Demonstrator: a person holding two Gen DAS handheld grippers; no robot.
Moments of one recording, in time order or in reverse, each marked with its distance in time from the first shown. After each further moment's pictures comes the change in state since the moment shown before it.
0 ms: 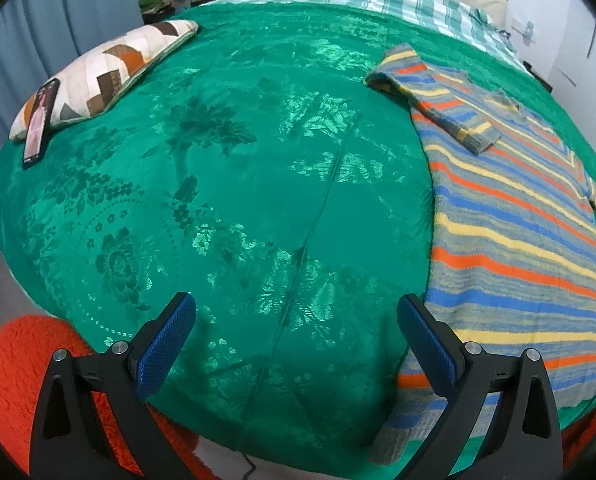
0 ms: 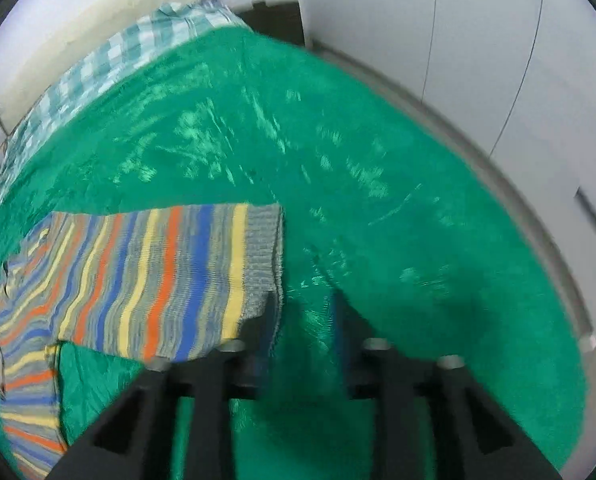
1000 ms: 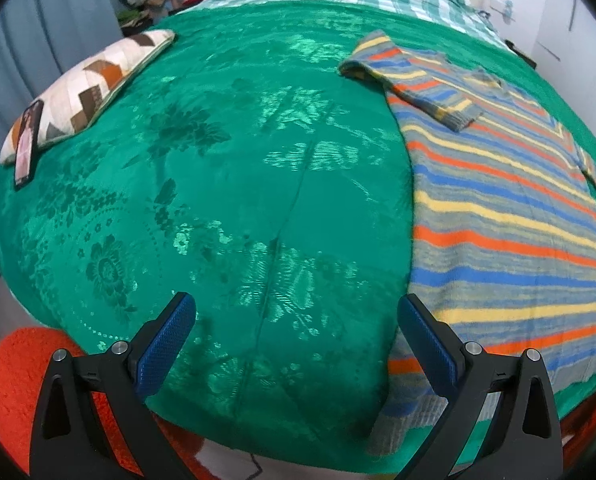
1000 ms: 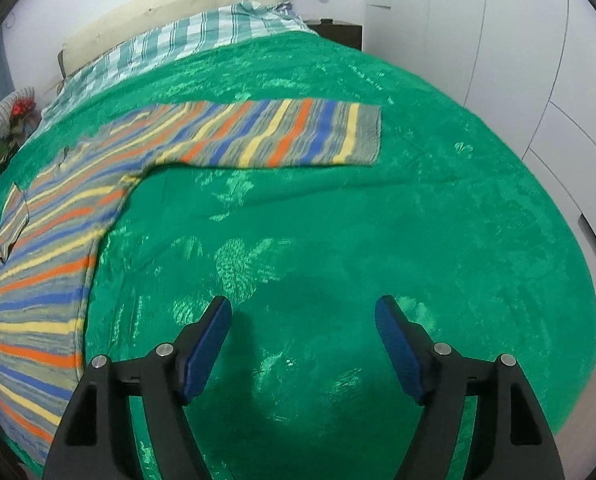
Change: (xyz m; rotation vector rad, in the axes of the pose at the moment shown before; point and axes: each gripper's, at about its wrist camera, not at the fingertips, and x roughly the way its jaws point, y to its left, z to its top) left arm -0.001 -0.017 -0.008 0.106 0.006 0.000; right arm -0.065 0.054 -0.154 -0.191 -0.061 0.059
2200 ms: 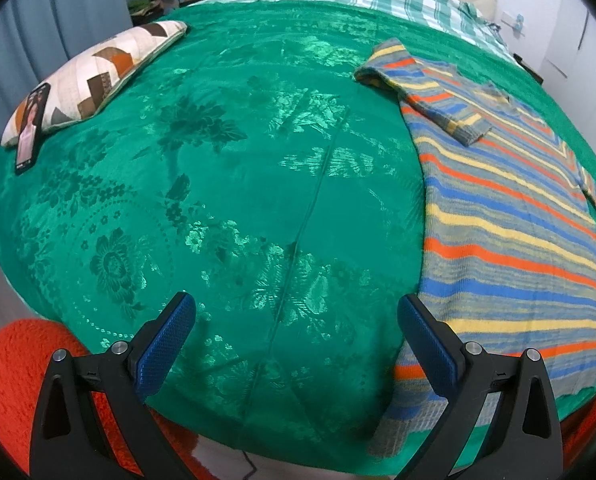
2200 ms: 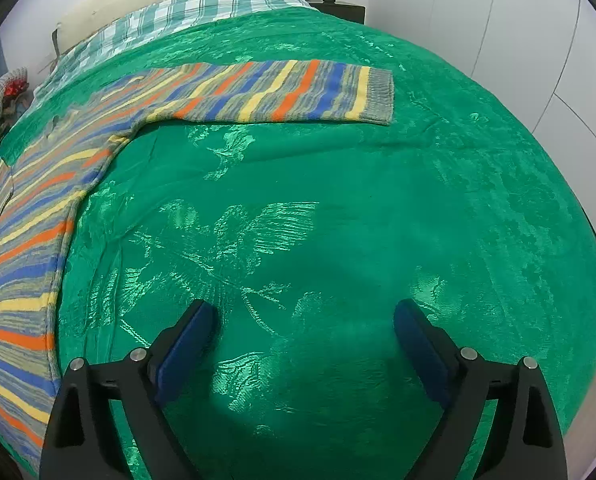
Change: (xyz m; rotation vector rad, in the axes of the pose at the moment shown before) left arm 0.001 0.015 0.005 -0.073 0.010 -0.021; right arm 0.023 0.012 -0.012 -0.027 0.070 -0.036
